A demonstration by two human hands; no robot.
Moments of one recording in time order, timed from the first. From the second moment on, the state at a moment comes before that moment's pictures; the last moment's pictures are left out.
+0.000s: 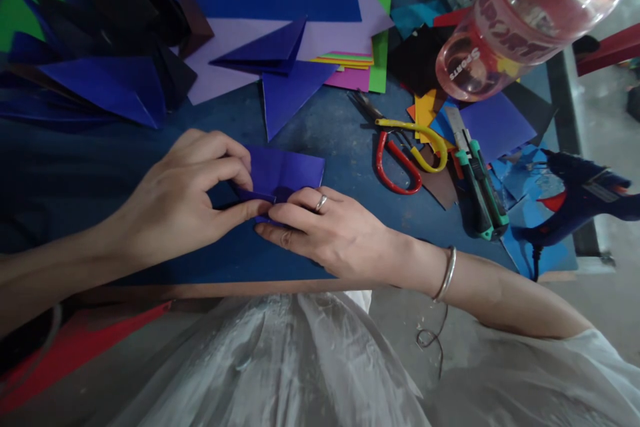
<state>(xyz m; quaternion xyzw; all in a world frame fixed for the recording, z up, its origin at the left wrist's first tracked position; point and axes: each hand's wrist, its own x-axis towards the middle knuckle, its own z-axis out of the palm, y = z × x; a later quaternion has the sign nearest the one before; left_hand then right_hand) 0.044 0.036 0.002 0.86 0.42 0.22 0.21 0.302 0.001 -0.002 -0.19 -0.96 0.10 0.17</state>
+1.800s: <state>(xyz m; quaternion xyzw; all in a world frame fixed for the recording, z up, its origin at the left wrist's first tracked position) 0.035 0.050 0.004 0.90 0.34 0.20 0.17 0.303 -0.001 -0.002 -0.20 -0.96 0.10 0.16</state>
